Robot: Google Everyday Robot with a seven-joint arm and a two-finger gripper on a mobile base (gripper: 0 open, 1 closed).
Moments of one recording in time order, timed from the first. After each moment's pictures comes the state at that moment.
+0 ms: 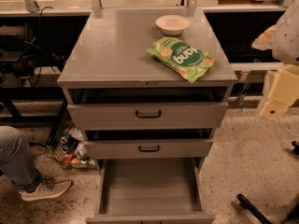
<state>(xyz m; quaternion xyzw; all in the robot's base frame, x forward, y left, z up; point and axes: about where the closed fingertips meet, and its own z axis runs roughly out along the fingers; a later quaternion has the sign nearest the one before) 0.438 -0.215 0.983 -0.60 0.78 -0.04 0.17</state>
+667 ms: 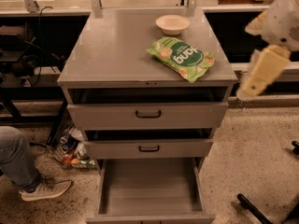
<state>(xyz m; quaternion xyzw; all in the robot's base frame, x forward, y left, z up) 0.488 -0.209 0.991 -0.58 0.78 -0.03 0.23</state>
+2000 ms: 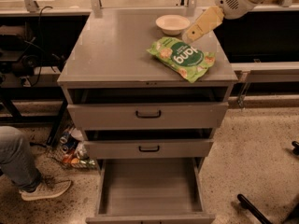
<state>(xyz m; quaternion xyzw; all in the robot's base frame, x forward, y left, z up) 0.669 -0.163 0.996 -0.40 0.84 0.07 0.36</state>
